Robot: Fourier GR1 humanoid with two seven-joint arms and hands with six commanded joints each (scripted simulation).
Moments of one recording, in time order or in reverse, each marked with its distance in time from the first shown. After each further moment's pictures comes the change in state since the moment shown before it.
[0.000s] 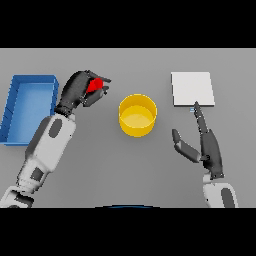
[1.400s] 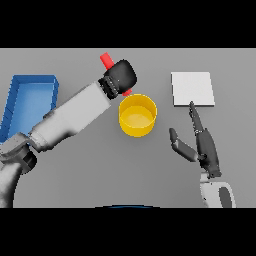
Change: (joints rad) left arm -0.551 0.053 -0.741 0.321 -0.659 -0.385 0.078; right arm -0.012 0.014 0.016 0.005 -0.009 0.023 0.028
